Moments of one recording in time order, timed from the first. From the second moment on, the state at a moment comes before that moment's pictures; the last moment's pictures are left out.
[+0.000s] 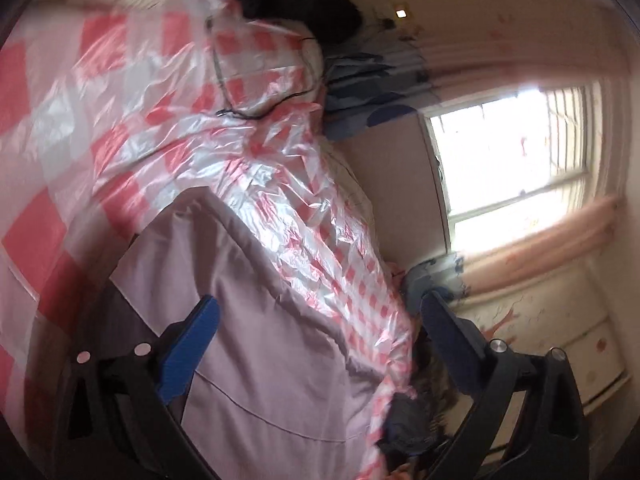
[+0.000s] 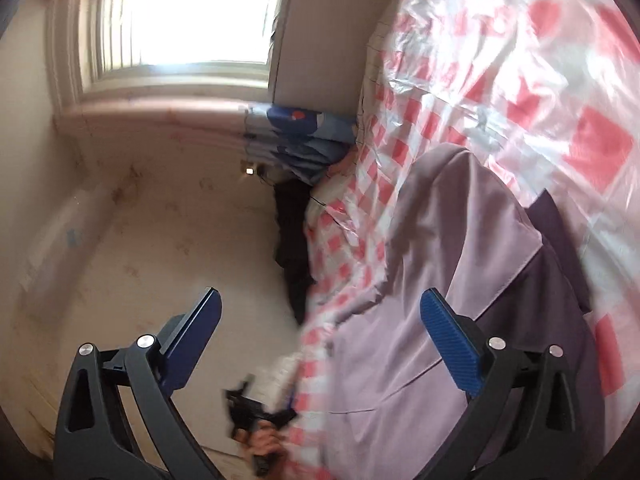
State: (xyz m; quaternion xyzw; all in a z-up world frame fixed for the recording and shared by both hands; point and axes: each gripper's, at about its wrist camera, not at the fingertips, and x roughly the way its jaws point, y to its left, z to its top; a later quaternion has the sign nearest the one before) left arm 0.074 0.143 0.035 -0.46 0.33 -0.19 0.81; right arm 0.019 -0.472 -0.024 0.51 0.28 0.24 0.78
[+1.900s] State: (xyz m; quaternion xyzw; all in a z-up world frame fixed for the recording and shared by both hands) left arm 0.095 0.063 -0.045 -0.14 0.43 -0.07 0.89; right arm 0.090 -0.383 -0.064 0.13 0.44 0.08 0.89
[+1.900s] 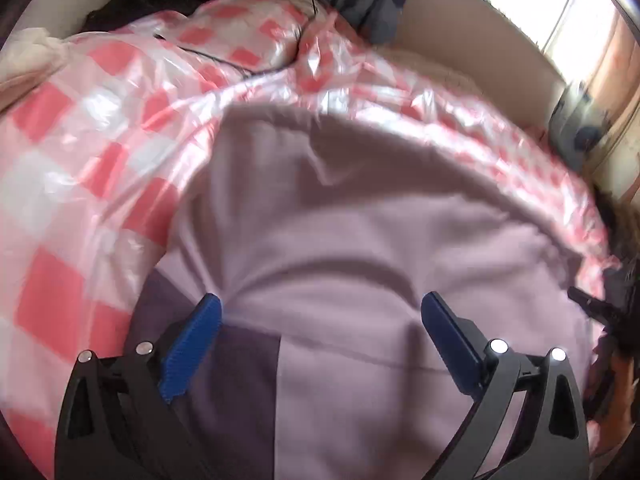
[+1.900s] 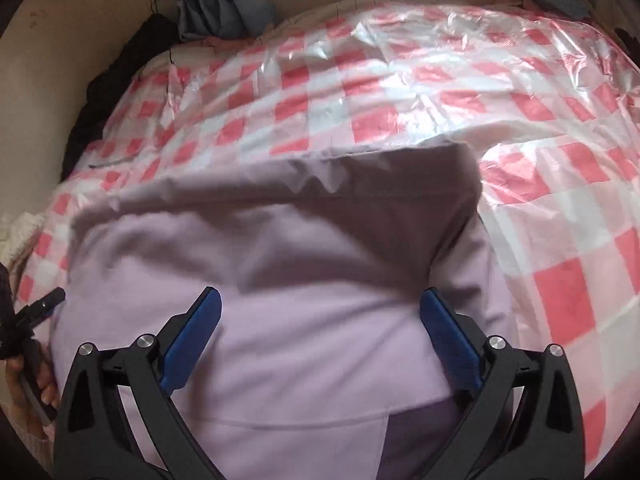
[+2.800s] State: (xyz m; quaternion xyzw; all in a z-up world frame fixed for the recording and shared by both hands) left arm -0.115 0.163 -0.073 -0.43 0.44 -0.12 0.78; right arm -0.126 -0.445 -0.093 0.44 0.45 0.19 0.75
